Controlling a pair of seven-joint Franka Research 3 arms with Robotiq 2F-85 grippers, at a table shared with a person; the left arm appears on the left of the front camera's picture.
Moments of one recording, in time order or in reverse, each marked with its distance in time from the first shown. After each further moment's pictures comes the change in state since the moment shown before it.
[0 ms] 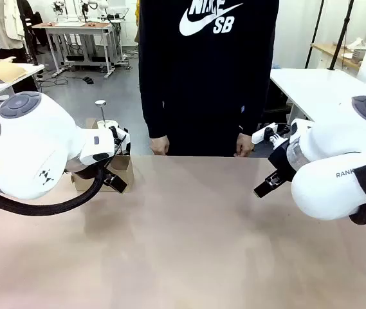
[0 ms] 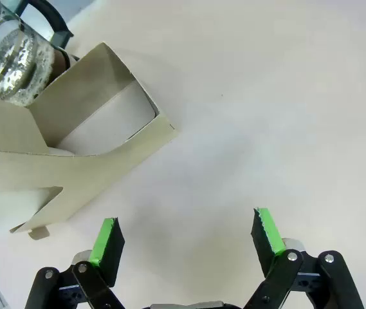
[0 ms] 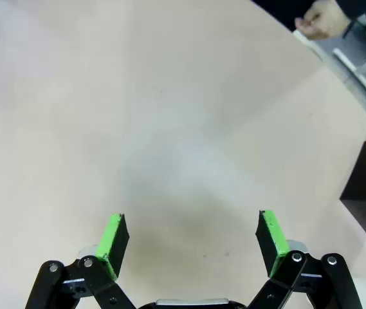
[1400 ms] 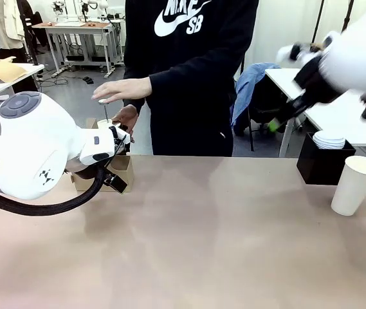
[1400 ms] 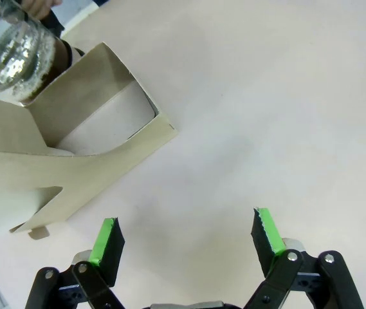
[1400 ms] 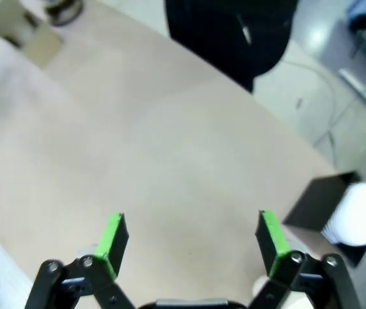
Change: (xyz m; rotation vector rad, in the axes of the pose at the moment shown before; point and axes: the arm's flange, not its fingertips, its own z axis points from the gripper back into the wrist) left arm 0.000 0.000 0.000 0.000 0.000 0.000; right arm 0.099 -0.103 0.138 0.153 -0.087 -0.016
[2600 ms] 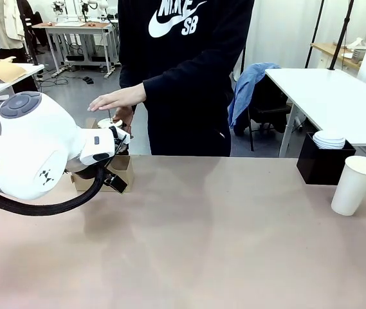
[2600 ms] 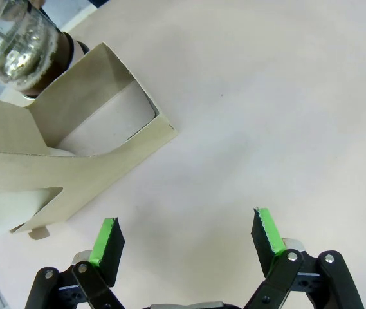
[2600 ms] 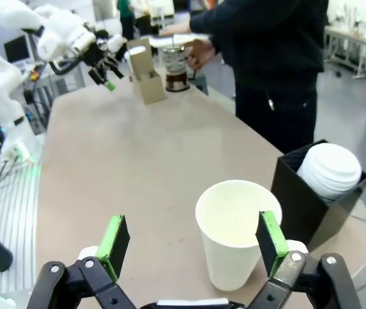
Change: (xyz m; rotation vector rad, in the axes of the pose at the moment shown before) left arm 0.000 0.000 0.000 0.001 0.000 -0.001; right arm -0.327 -0.212 0.039 0.424 -0.685 0.176
